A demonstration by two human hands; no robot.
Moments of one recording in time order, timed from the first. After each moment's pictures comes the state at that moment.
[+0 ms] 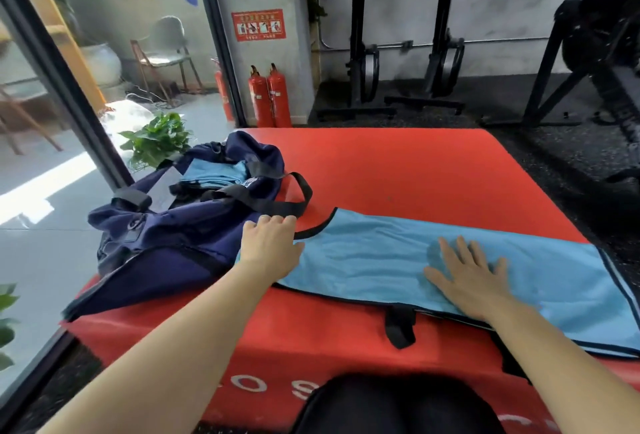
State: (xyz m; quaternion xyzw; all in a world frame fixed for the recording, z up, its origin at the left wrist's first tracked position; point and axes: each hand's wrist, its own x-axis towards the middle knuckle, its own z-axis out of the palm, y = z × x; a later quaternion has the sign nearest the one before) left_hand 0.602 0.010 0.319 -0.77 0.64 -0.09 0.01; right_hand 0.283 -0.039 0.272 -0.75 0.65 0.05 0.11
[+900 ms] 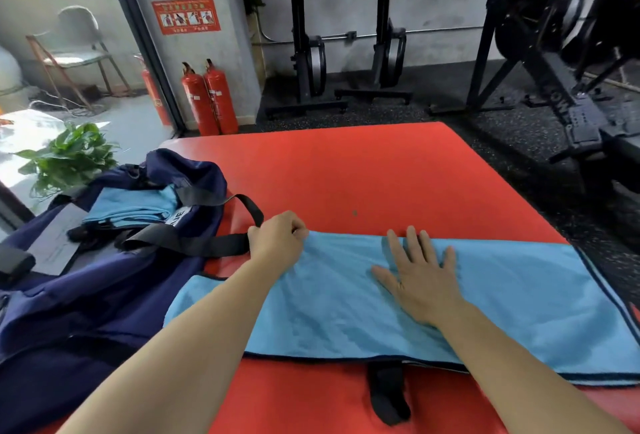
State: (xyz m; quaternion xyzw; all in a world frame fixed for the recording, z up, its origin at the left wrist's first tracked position) left_hand 0.570 -0.131 0.287 -0.75 0.62 0.10 -0.18; right_hand 0.327 -0.094 0.256 -0.76 0.65 0.02 0.09
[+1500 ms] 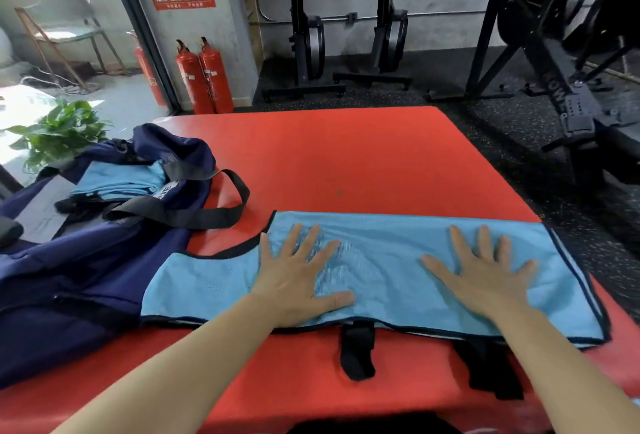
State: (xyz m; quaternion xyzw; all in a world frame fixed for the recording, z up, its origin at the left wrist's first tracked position) left_hand 0.527 -0.042 0.260 -0.62 0.78 0.06 0.05; right_hand 0.229 -0.066 0.265 -0.63 0.77 0.05 0.13
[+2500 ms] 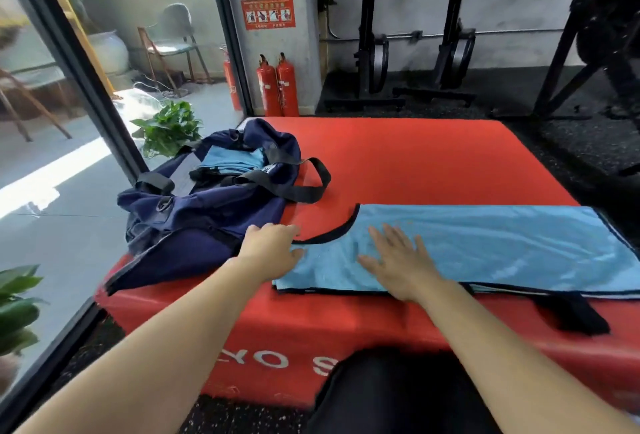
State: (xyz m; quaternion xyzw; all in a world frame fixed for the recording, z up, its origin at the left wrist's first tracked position) left_hand 0.639 0.047 0.314 -0.75 0.67 0.01 0.02; right_hand 0.404 0.004 0.296 -0.83 0.53 0.04 0.15
